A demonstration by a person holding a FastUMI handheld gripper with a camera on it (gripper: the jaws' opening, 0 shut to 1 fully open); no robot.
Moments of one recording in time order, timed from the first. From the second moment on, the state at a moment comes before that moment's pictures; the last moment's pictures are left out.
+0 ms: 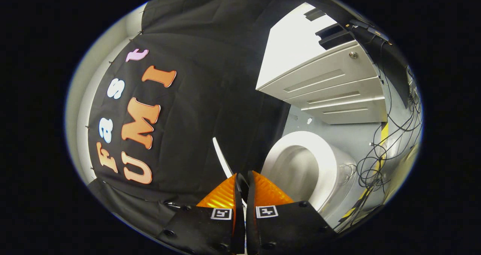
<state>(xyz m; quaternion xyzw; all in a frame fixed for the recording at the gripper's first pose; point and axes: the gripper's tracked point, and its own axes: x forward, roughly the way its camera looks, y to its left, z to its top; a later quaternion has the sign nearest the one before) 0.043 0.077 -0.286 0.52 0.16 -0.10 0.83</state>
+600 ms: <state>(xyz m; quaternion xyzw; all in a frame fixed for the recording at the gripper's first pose) 0.038 0.196 -0.200 0.30 0.15 -0.01 0.94</state>
